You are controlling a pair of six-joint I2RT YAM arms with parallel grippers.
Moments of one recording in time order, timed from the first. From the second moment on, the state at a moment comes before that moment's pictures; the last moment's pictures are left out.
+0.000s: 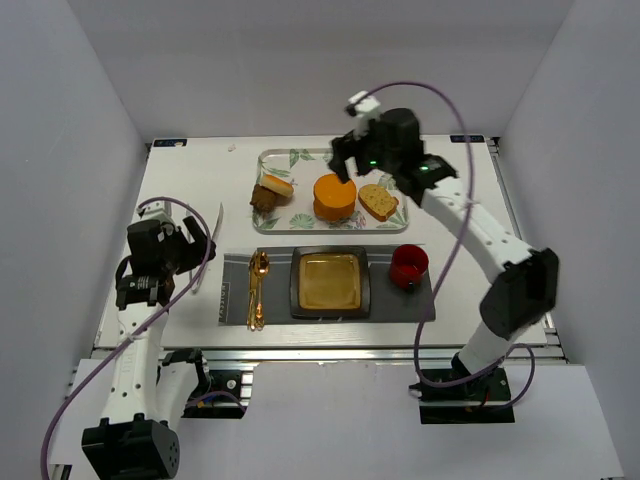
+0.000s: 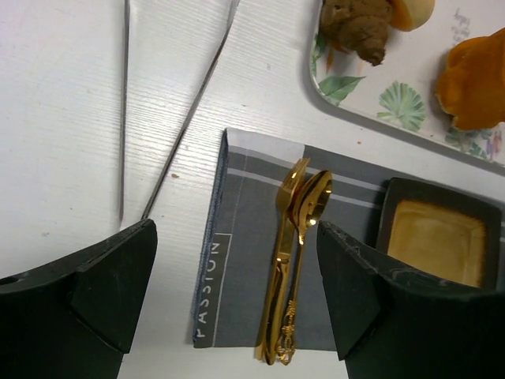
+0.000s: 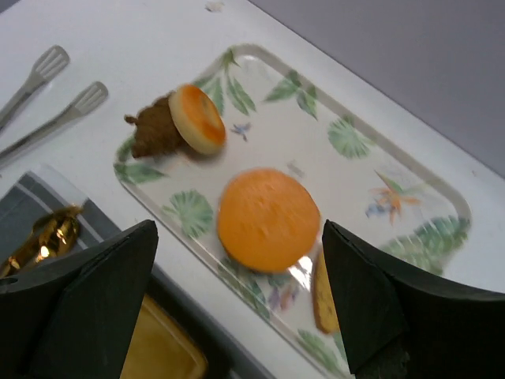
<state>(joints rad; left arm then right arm) 0.13 0.81 0.74 -0.53 0.14 -0.31 0.57 1.70 1.65 -0.30 -0.19 -0.11</state>
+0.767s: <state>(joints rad) 0.12 1.29 0.76 -0.42 0.05 0.07 0.12 1.17 0.93 -0.20 -0.95 -0.33</state>
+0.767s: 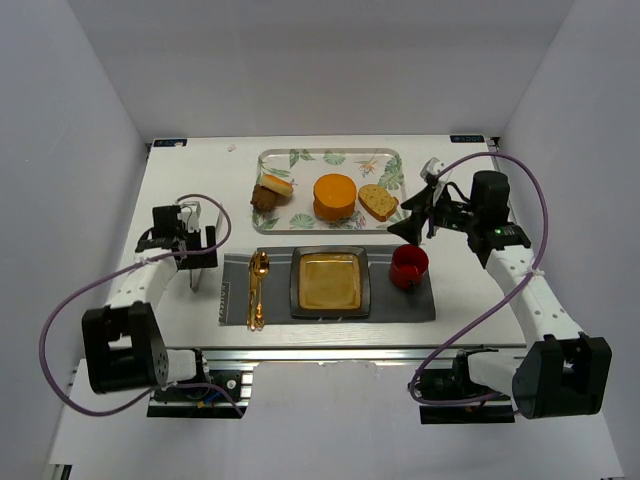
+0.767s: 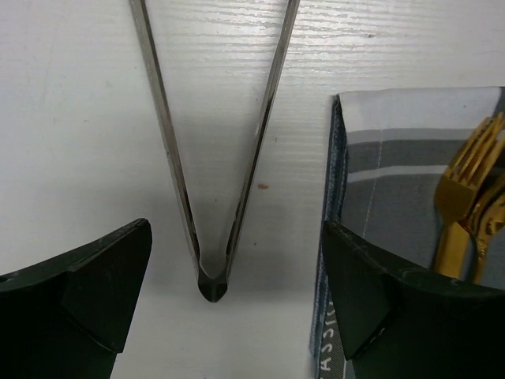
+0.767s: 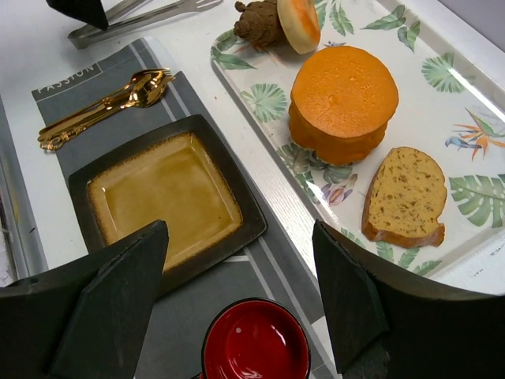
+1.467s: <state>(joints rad) 0.09 1.62 0.84 -0.22 0.02 0.11 0.01 1.21 0.96 -0.17 -1.01 -0.26</state>
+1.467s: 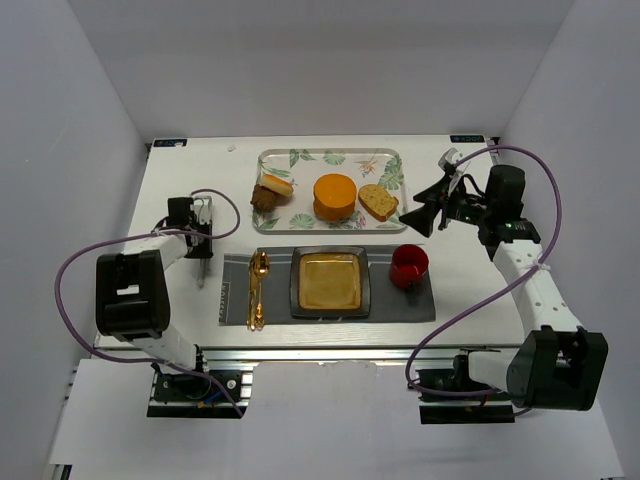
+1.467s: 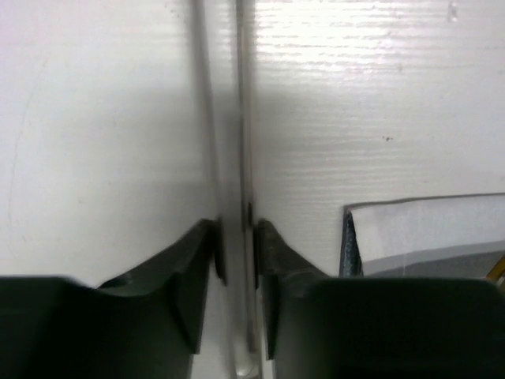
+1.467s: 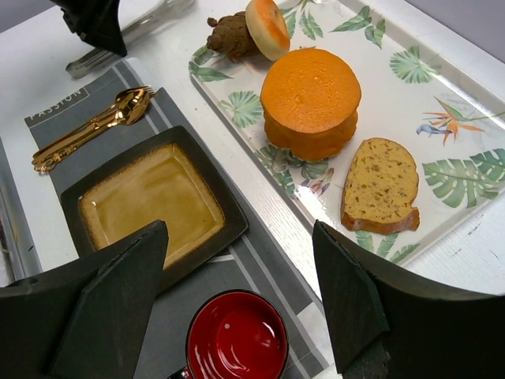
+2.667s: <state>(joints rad) -0.15 1.38 1.01 -0.29 0.48 -0.44 -0.02 1.21 0.97 -0.16 -1.05 -0.22</state>
